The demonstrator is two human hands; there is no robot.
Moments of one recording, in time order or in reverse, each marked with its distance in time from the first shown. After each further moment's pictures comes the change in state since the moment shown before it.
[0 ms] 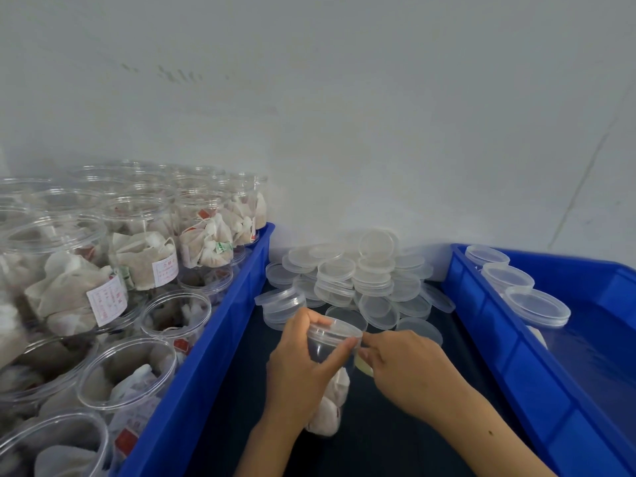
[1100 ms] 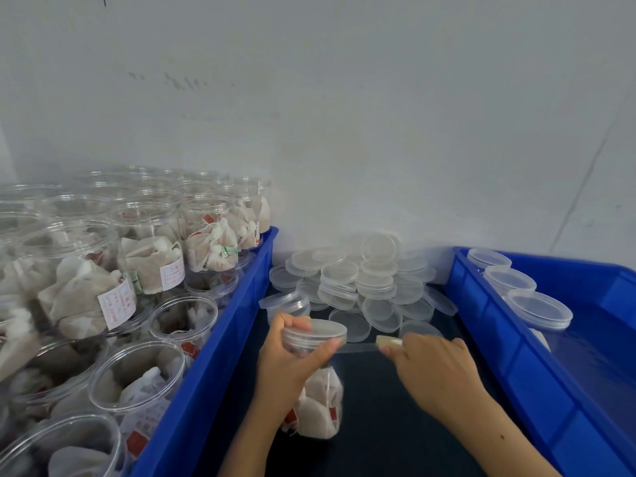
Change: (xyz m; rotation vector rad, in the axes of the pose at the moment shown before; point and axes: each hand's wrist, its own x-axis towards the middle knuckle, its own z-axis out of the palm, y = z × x) left_hand 0.008 -0.015 -0.019 -0.316 0.020 -0.163; right_hand -0.008 0.013 0.007 -0.147 0.078 0.225
